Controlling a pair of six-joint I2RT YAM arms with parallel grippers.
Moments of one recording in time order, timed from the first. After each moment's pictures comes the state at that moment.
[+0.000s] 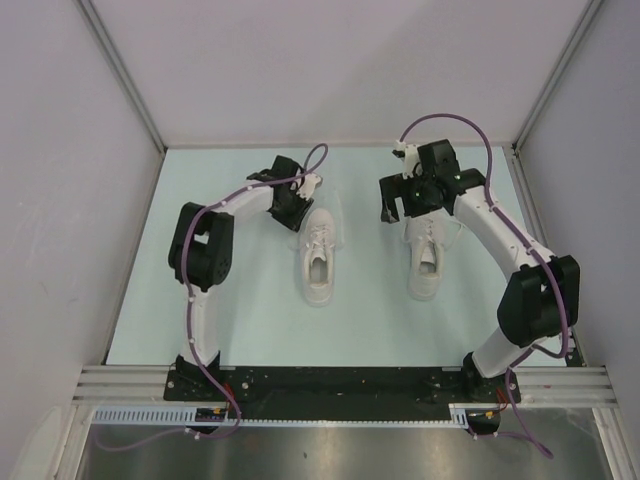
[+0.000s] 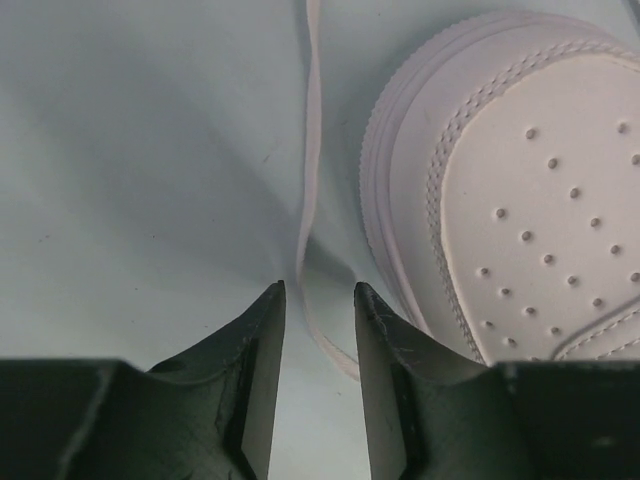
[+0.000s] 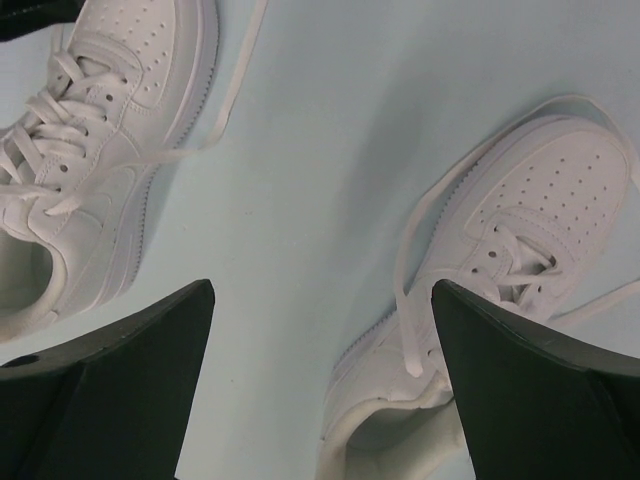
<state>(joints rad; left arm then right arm) -0.37 2.12 1.60 -0.59 0.13 0.26 0.32 1.61 1.44 -0.72 -0.23 0.00</state>
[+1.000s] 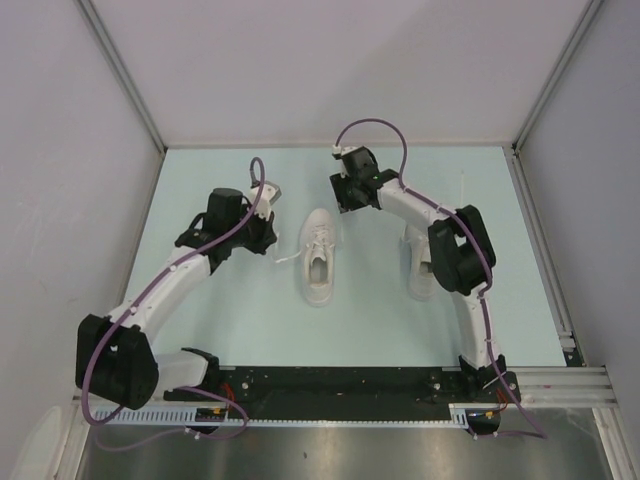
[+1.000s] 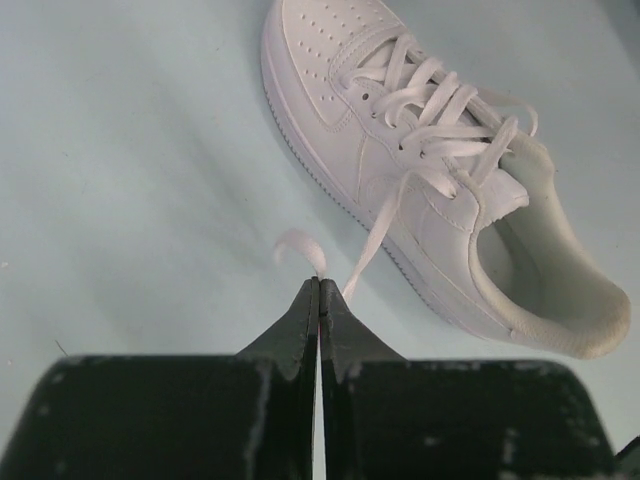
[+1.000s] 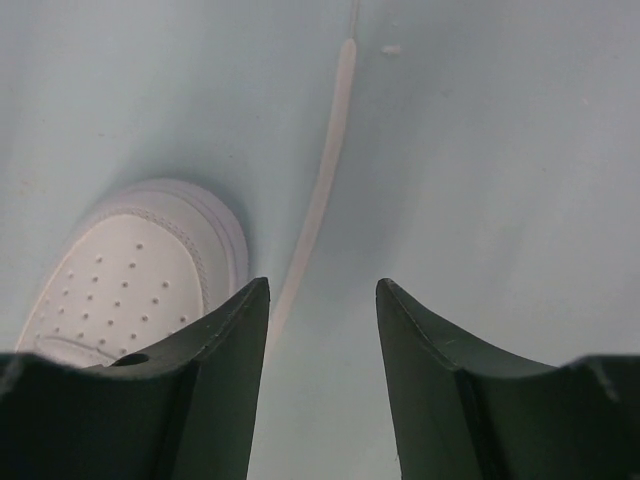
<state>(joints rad) -0.32 1.26 0.92 -0.35 0.30 0.11 0.54 2.15 1.76 -0.43 0.04 0.13</state>
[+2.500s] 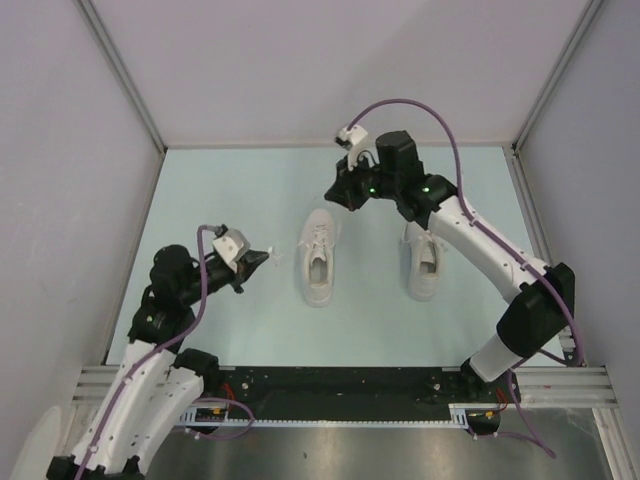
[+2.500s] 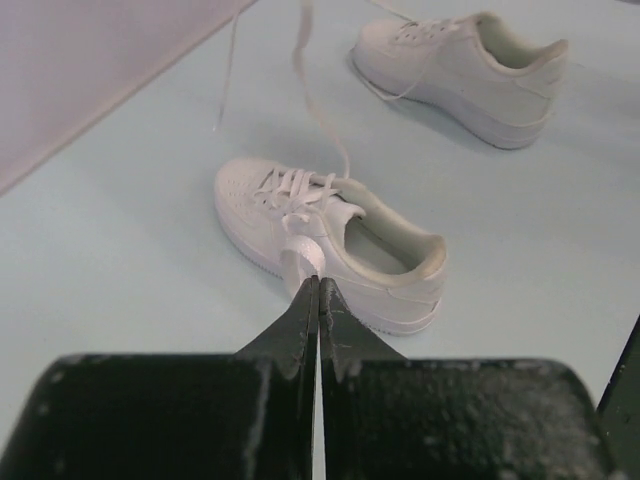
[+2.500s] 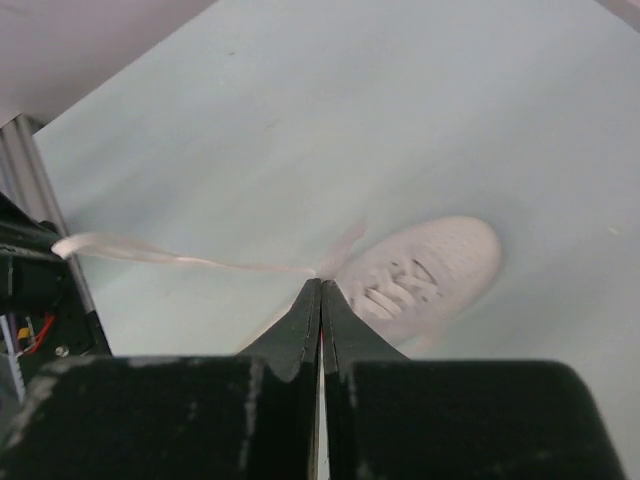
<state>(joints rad) -0.28 0.58 0.63 -0.26 0.56 0.22 0.59 1.58 1.52 -0.34 -0.45 0.04</state>
